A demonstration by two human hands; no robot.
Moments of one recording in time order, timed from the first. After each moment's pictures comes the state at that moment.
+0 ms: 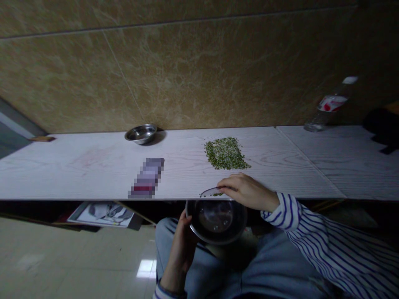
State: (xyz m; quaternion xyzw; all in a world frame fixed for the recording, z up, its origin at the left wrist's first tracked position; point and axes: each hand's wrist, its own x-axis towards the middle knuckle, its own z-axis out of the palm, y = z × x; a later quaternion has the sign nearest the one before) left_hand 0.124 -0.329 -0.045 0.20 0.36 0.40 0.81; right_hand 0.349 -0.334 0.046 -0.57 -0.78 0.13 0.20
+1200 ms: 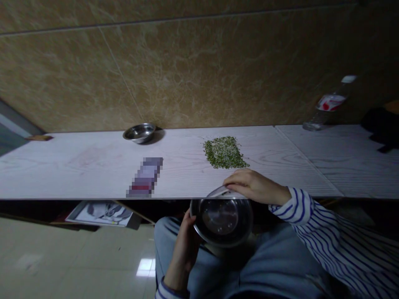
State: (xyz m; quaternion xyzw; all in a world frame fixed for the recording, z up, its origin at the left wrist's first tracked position) left_hand 0.132 -0.337 -0.040 0.21 0.35 0.40 0.82; right_hand 0.371 -0.337 0.059 -0.51 -0.82 0.16 0.21
